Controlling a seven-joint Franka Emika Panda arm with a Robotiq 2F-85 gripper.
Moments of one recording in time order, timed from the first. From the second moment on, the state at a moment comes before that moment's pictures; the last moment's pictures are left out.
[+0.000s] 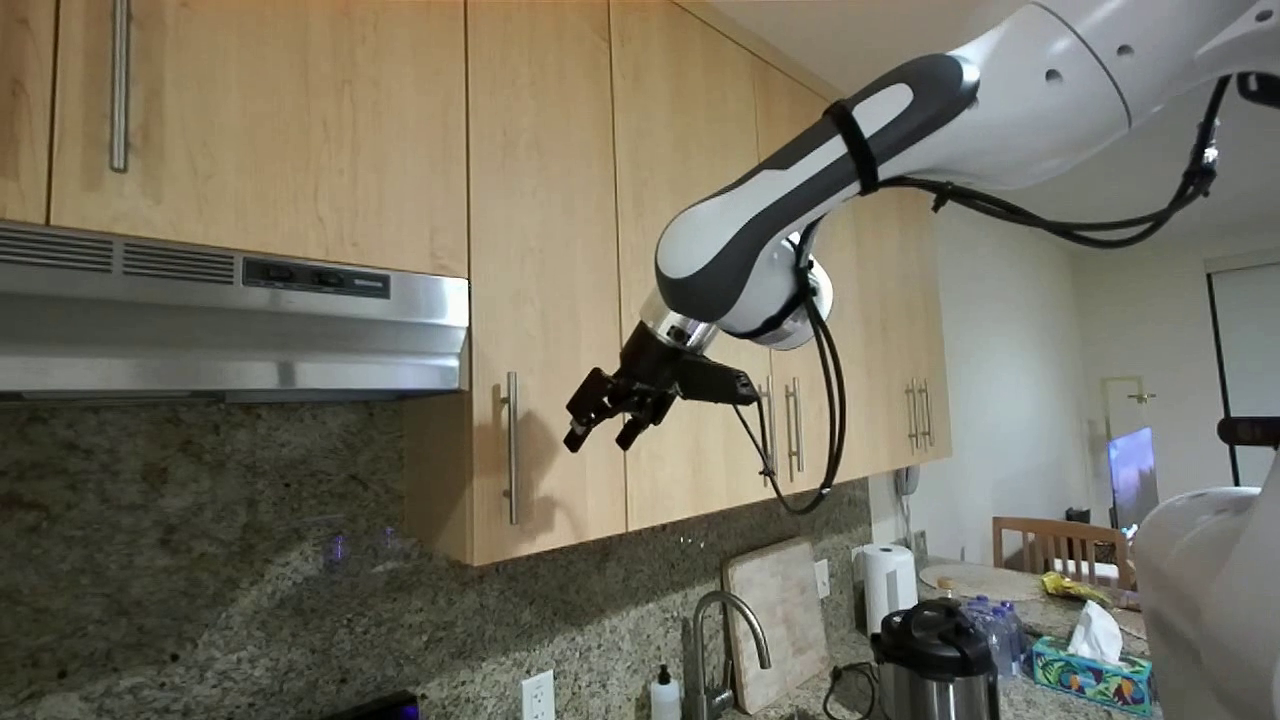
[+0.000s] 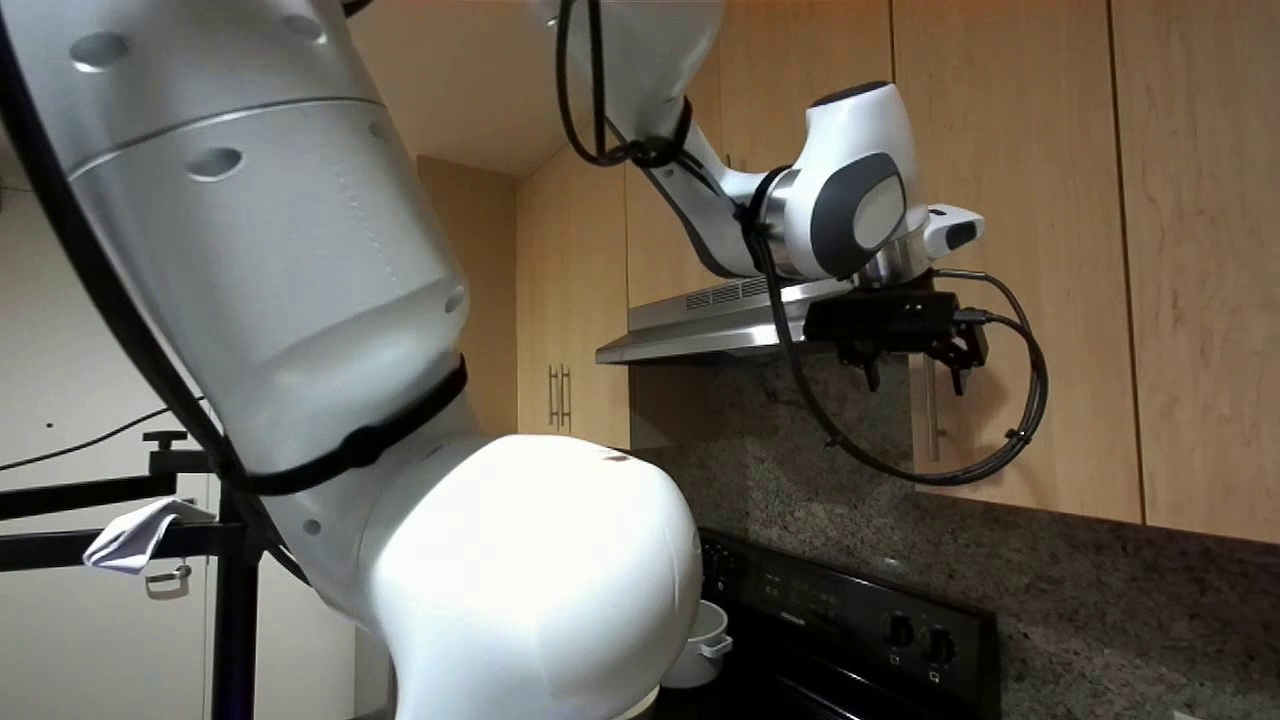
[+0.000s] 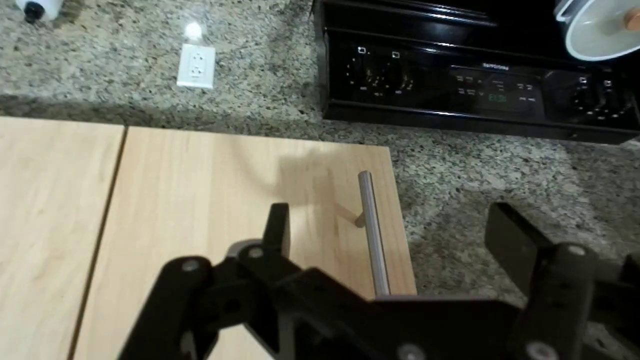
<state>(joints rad) 0.27 -0.53 -0.22 -2.53 0.12 2.73 -0.22</state>
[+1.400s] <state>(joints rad) 0.41 -0.24 -0.35 -2.19 0.71 2.58 -0.94</state>
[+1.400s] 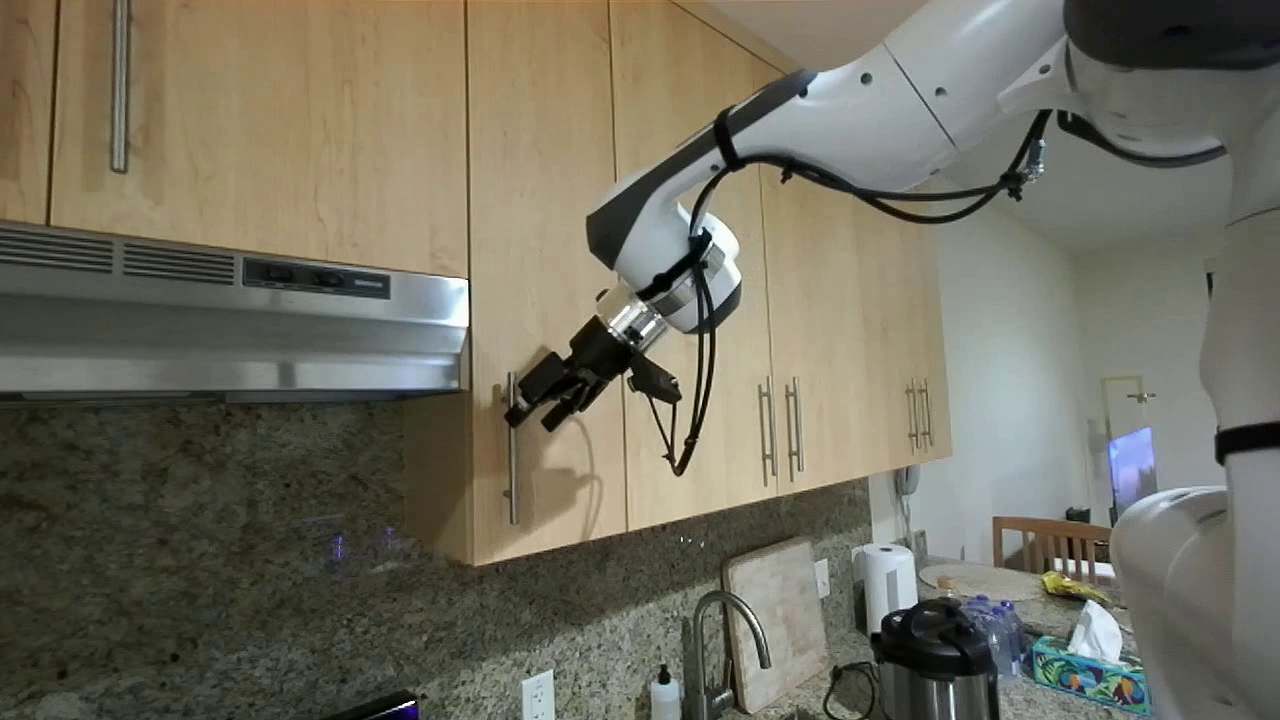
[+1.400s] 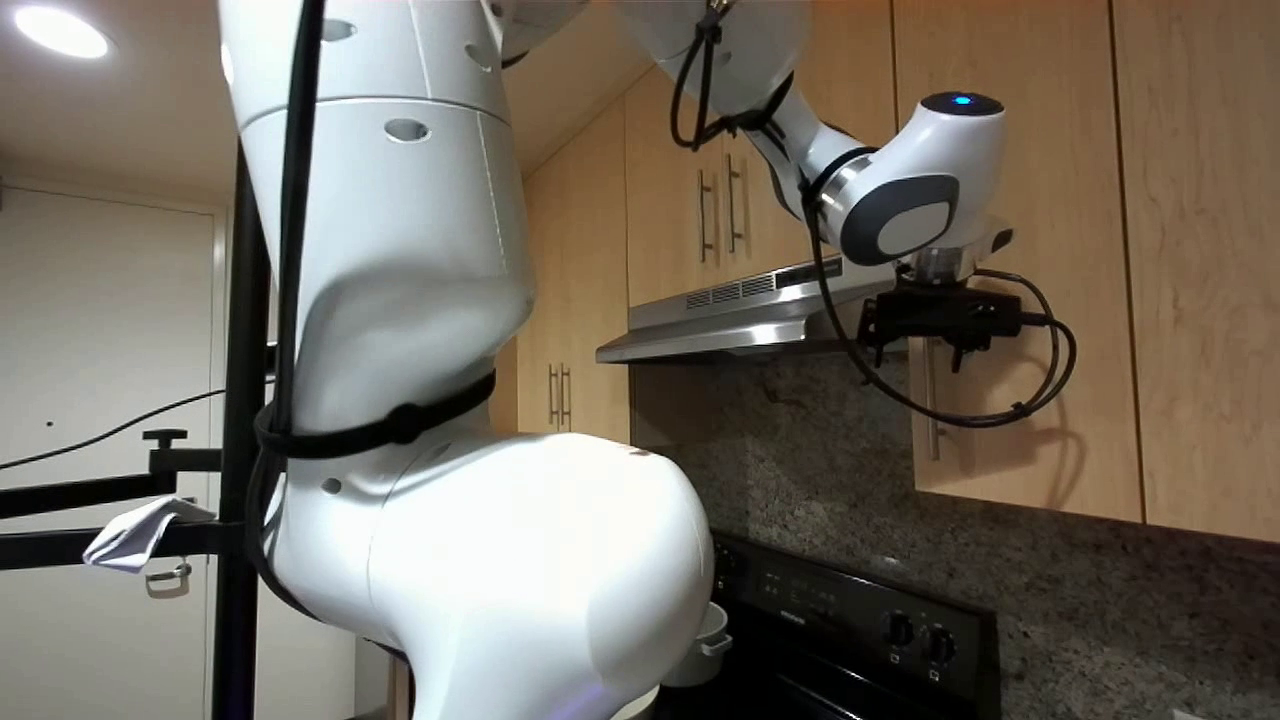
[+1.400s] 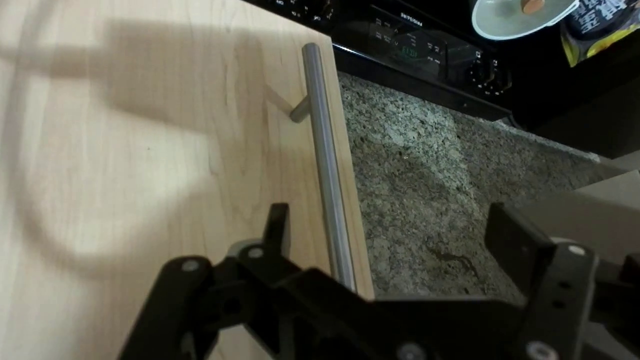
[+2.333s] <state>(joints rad) 0.24 -0.20 -0.12 -2.20 0.72 2.75 -0.82</state>
